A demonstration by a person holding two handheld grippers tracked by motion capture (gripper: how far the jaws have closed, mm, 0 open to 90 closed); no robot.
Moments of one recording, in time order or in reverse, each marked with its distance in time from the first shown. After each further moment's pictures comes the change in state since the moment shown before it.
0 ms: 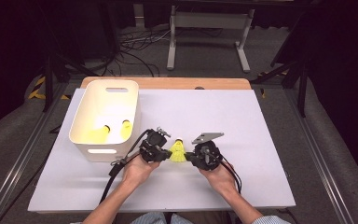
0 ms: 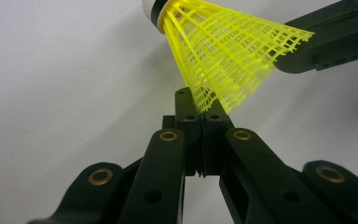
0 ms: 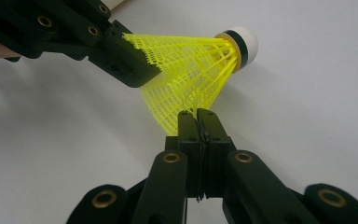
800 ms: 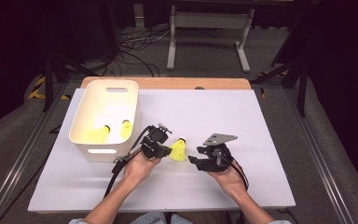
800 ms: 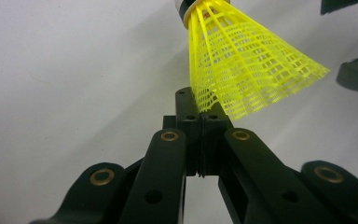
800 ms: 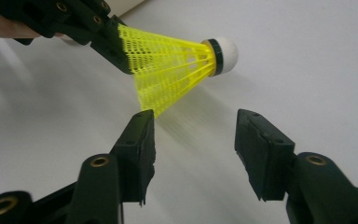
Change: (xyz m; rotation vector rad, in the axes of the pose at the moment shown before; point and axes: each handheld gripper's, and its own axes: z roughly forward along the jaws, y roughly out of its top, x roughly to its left) left arm 0.000 0.011 -0.002 0.022 0.043 -0.011; right arm -0.016 -0.016 -0.023 -0.100 -0.012 -0.022
